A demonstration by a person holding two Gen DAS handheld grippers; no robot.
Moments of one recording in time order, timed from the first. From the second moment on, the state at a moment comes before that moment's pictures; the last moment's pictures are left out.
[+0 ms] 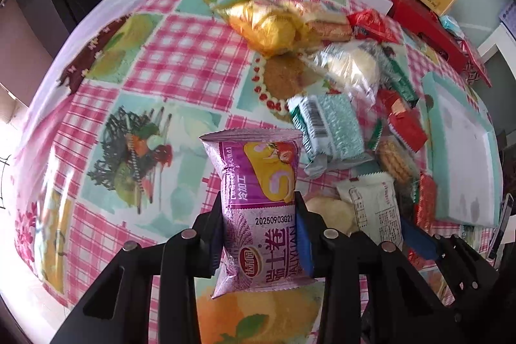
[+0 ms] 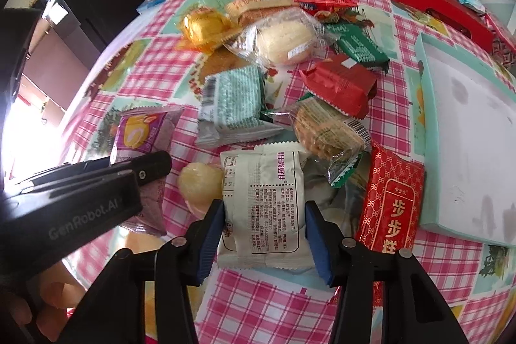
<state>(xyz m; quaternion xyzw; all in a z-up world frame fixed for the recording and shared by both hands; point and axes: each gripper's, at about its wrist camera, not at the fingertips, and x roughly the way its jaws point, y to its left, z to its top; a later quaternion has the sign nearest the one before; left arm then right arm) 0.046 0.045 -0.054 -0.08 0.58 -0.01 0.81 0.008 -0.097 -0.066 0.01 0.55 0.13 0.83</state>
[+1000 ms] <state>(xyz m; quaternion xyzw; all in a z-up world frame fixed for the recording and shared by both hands) 0.039 0.051 -0.071 -0.09 0.61 0.03 0.79 -0.005 -0.097 -0.088 -0.01 0.59 0.14 0.79</state>
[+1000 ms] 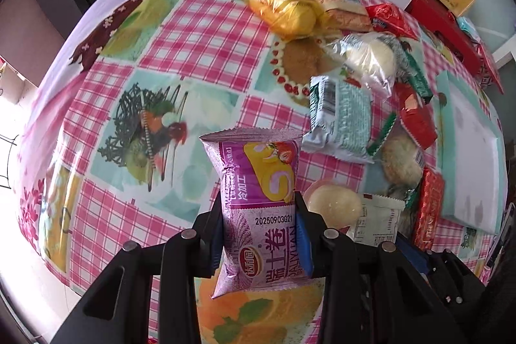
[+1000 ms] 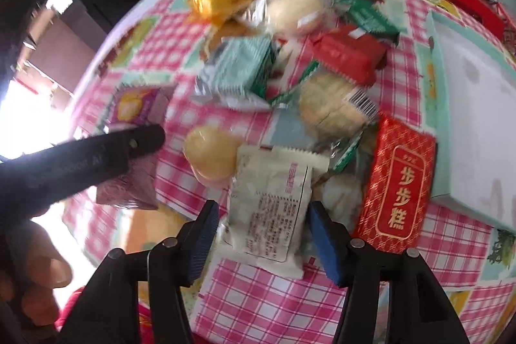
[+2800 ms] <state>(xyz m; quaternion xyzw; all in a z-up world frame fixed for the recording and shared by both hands) 0.143 -0.247 -0.042 0.05 0.58 -0.19 0.79 0.097 -0.401 -0.034 0.09 0.52 -0.14 0.84</state>
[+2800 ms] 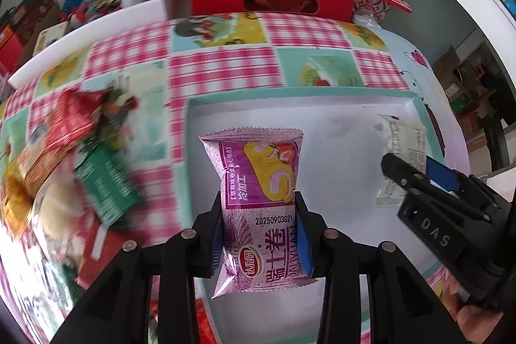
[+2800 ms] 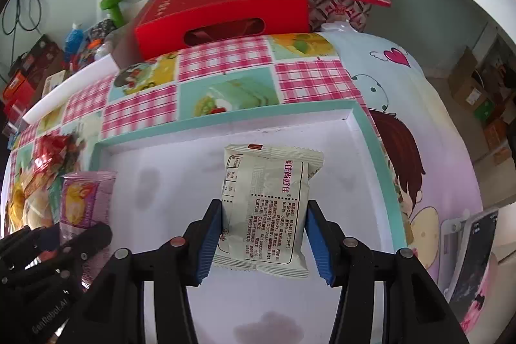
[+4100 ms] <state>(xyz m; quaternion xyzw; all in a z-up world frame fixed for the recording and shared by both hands) 0.078 -0.052 0.031 -0.03 0.55 -0.06 0.83 0.020 -0.270 0.016 0.09 0.53 -0.05 0.84</state>
